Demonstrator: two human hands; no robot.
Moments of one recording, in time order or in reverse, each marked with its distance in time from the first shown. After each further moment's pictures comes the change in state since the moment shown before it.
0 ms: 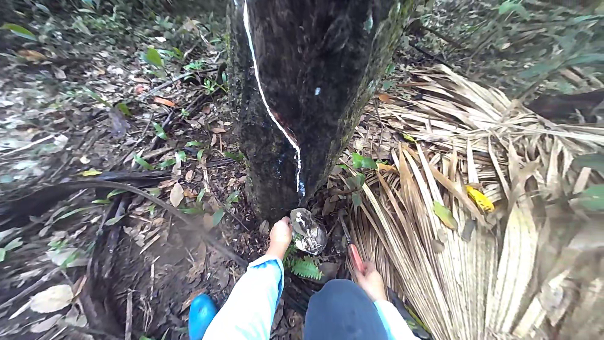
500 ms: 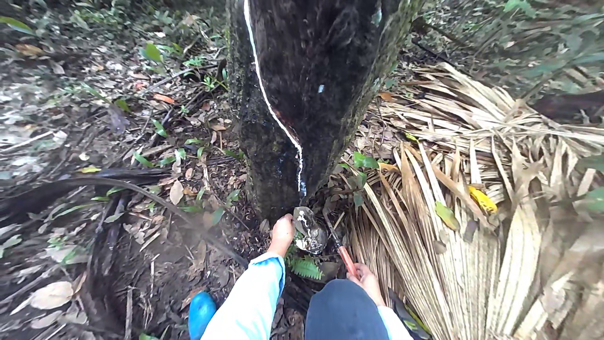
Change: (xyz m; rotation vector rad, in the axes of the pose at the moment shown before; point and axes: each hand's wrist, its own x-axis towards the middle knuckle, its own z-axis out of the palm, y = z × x) left_hand 0.000 0.005 -0.002 -0.014 0.014 0.048; right_hand -0.015 0.000 0.008 0.115 -0.082 -0.171
